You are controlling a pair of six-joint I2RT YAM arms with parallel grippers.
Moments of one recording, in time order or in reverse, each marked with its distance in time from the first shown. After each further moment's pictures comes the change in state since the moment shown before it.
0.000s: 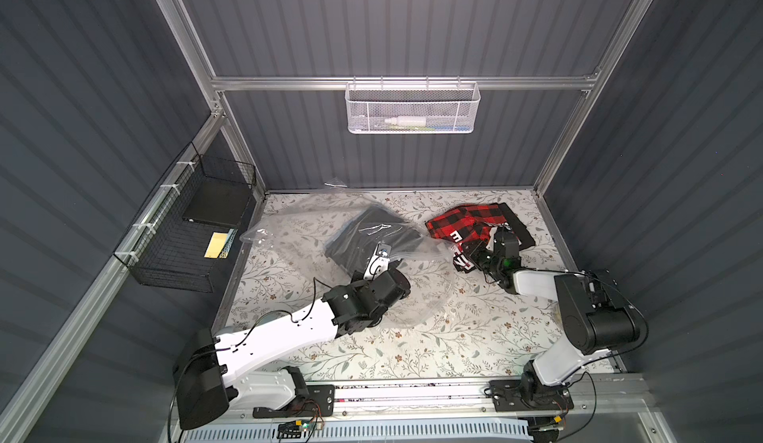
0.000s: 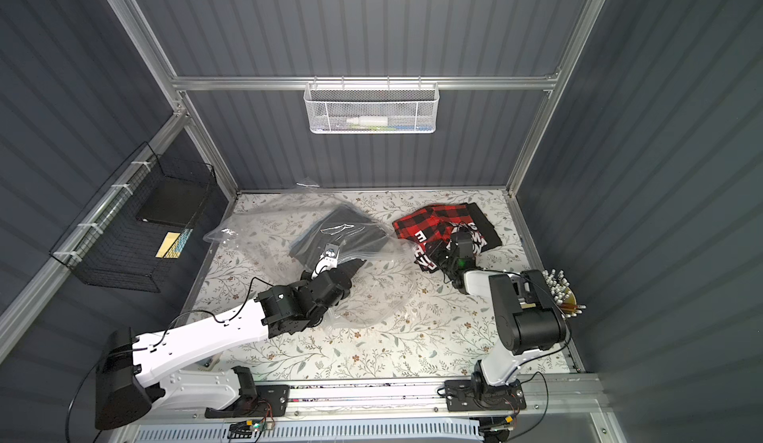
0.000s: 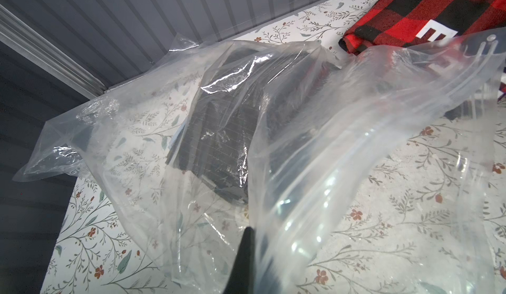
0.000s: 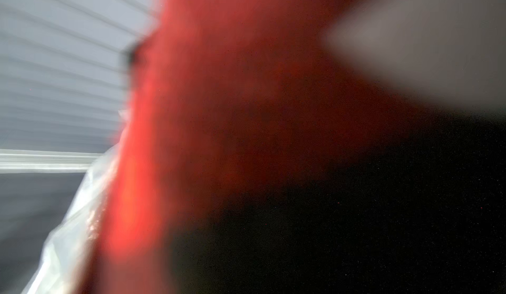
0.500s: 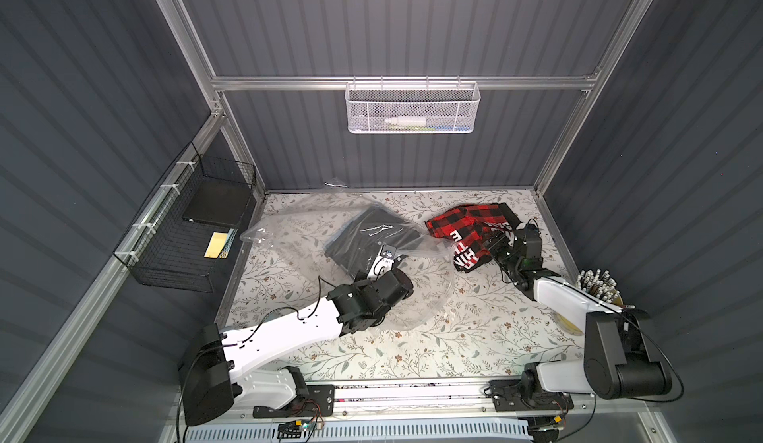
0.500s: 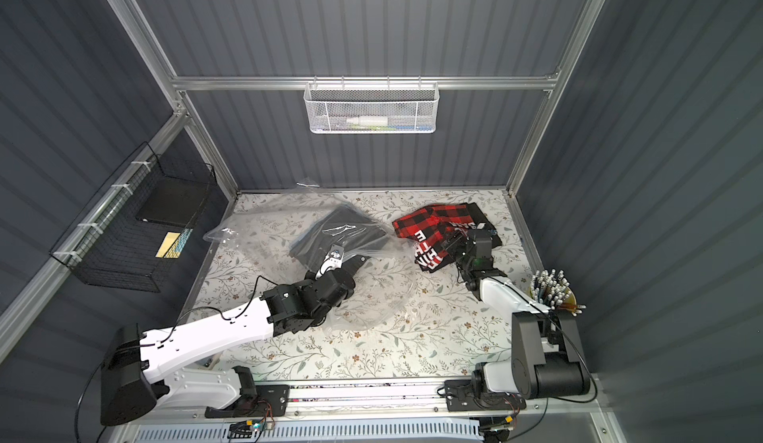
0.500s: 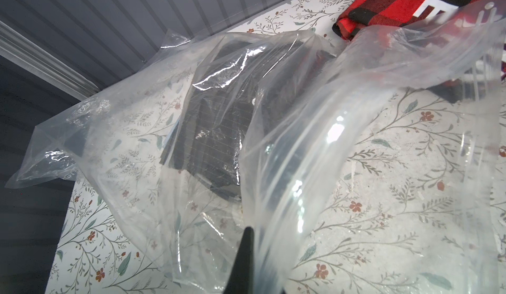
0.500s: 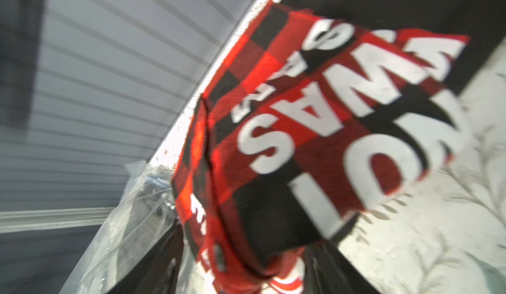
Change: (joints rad) left arm 0.000 0.034 0.009 -0.004 0.026 0.027; right arm -0.098 -0.251 -0.025 -0.191 0.135 0.014
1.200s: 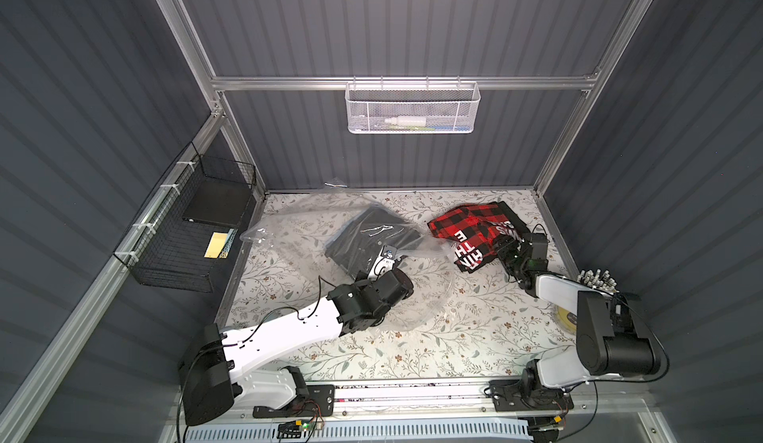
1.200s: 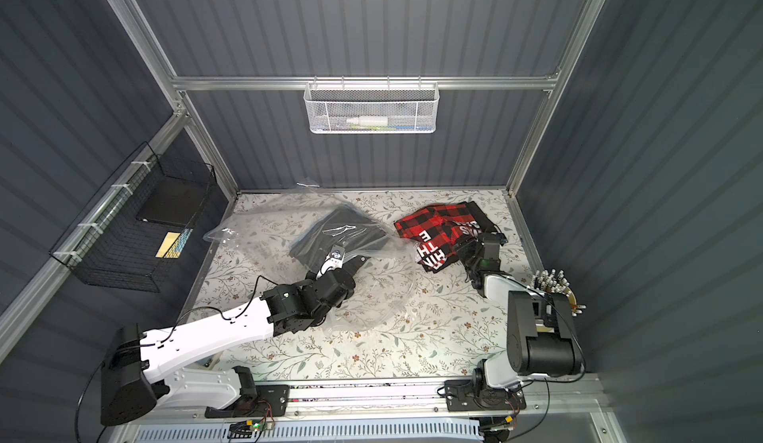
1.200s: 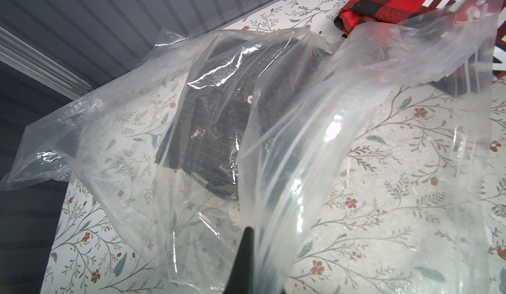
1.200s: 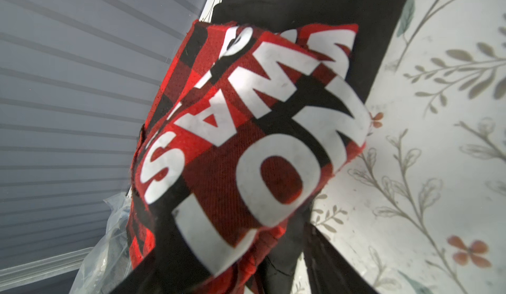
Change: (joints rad) left arm 0.000 0.000 0.000 -0.002 0.019 0.000; right arm -0.107 0.119 -0.018 0.093 -0.017 0.063
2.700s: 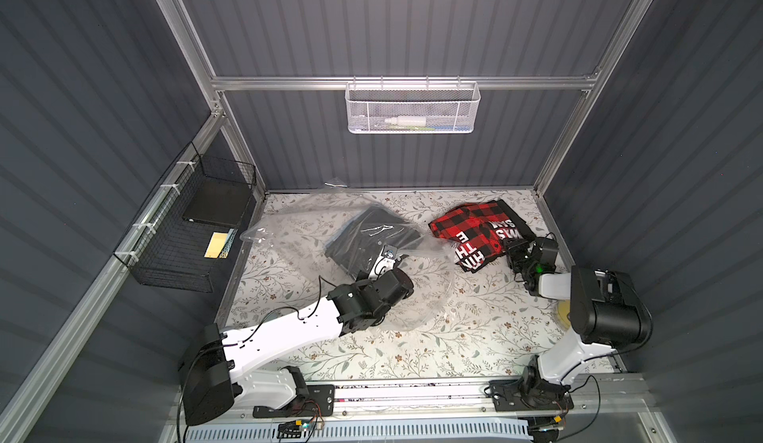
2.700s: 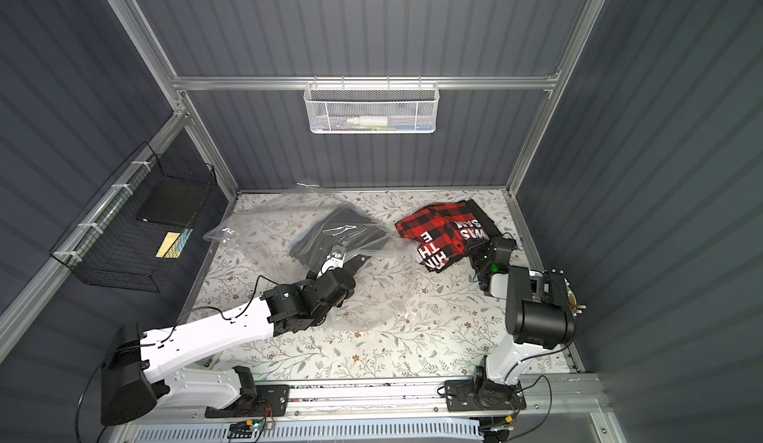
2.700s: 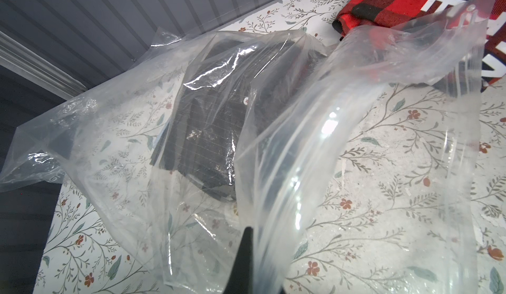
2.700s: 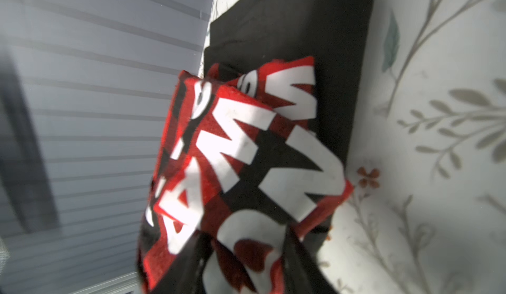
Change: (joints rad) left arm 0.000 0.000 -0.001 0.014 0.011 0.001; right arm -0.137 0.210 -0.020 0.327 -0.170 0.166
